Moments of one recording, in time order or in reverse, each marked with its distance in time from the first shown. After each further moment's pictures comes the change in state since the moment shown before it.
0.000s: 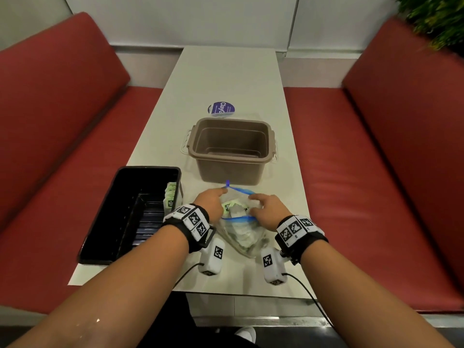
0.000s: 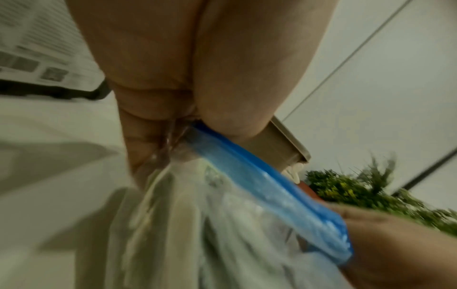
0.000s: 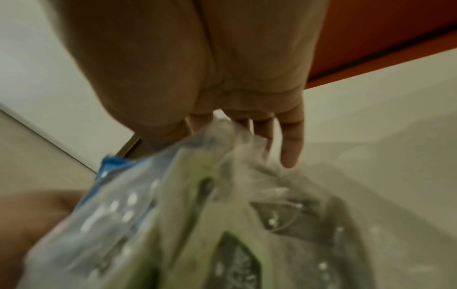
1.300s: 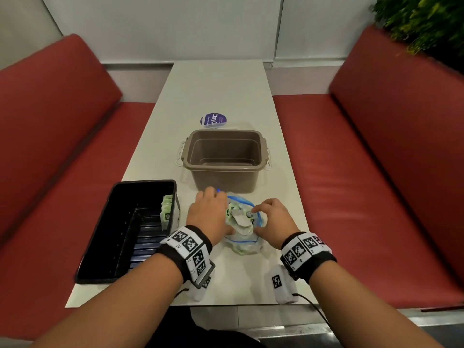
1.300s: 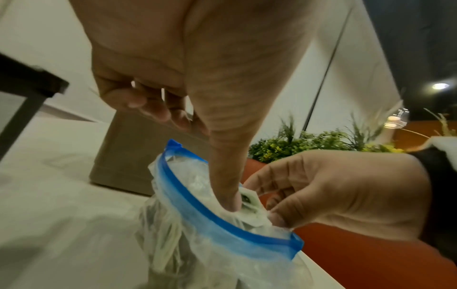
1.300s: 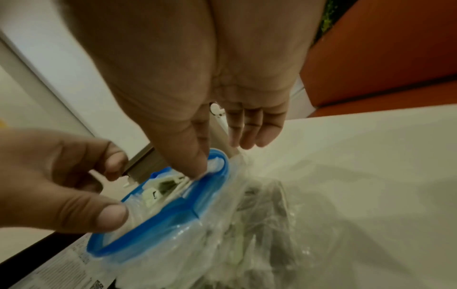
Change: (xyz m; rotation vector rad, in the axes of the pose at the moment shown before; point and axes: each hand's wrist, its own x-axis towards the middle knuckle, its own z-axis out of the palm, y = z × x) left_hand -0.034 0.010 0.003 0.475 0.367 0.278; right_hand -0.020 0.020 0.001 -0.099 0.217 -0.200
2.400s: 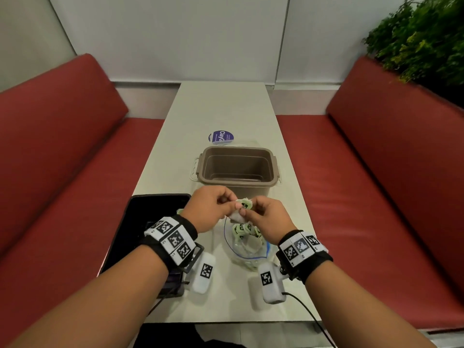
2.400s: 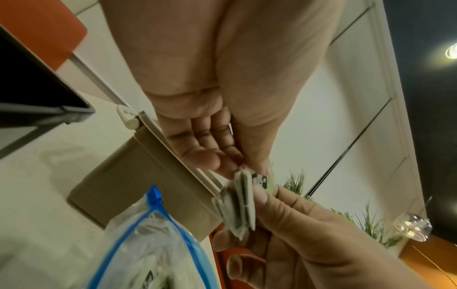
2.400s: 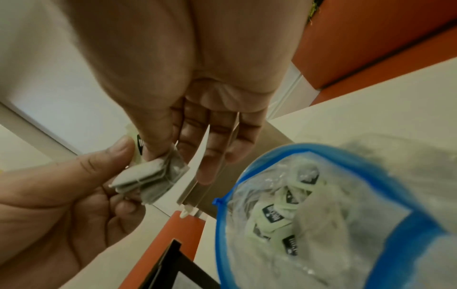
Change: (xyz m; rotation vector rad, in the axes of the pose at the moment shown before) left_hand 0.010 -0.043 -0.061 -0.873 -0.010 0.107; right_hand 0.012 -0.079 -0.007 0.531 0.093 -0.118
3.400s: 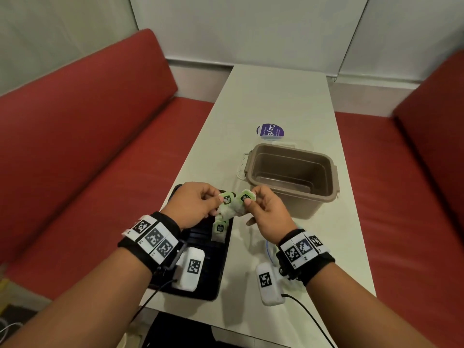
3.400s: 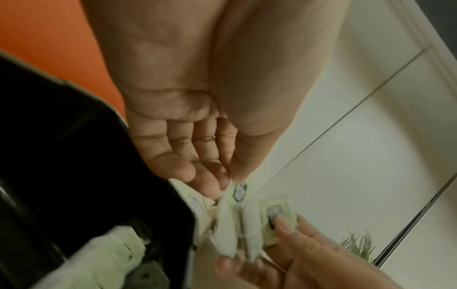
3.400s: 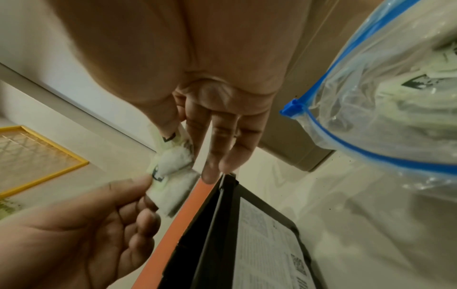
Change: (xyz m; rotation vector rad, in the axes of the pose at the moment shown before) left_hand -0.021 -0.067 -0.097 -0.080 0.219 -0.310; right_hand 0.054 -0.031 0.093 0.217 -0.245 -0.011
